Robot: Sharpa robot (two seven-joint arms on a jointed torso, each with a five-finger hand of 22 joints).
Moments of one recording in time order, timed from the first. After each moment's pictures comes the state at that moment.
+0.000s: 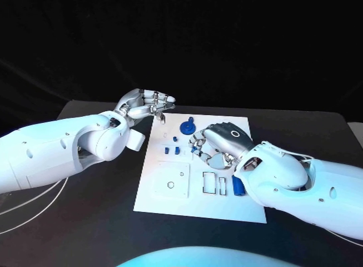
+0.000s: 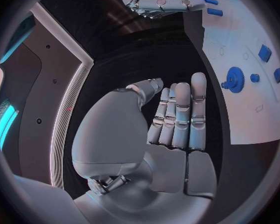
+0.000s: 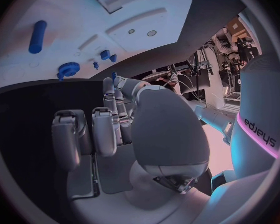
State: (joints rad) left arm 1.20 -0.93 -0.02 1.57 -0.21 -0.29 0.34; left_hand 1.38 -0.21 0.56 0.05 0.24 0.92 0.20 0.23 0.32 1.03 0.13 0.31 0.16 1.08 0.05 1.19 0.46 0.17 1.04 0.13 0.89 0.66; right arm 1.16 -0.72 -0.12 1.77 -1.78 -0.50 -0.24; right_hand 1.41 -0.18 0.63 0.08 0.11 1.02 0.14 0.28 0.40 1.24 0.06 0.14 0.24 1.46 -0.01 1.42 1.31 0.02 1.46 0.09 1.51 1.31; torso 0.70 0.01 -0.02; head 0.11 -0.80
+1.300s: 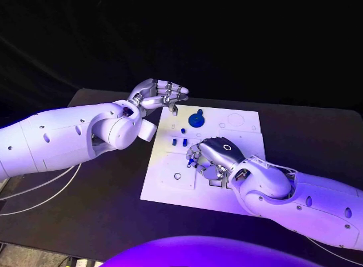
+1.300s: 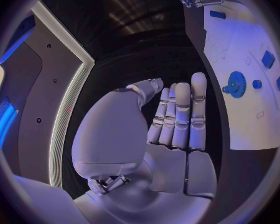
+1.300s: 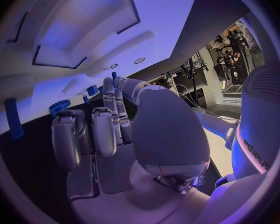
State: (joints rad) left arm 1.20 -0.91 -0.02 1.57 -0.21 -0.29 0.33; left_hand 1.38 -0.21 0.56 0.05 0.24 0.92 0.20 0.23 0.32 1.03 0.12 0.31 0.16 1.08 0.05 1.19 0.46 0.17 1.04 0.13 0.89 0.66; right arm 1.05 -0.62 -0.14 1.65 -1.76 -0.50 -0.20; right_hand 1.40 -0.18 0.63 0.08 0.11 1.02 0.14 0.28 0.40 1.24 0.07 0.14 0.24 1.46 -0.01 1.42 1.31 0.02 1.46 0.09 1.51 1.31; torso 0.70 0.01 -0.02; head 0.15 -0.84
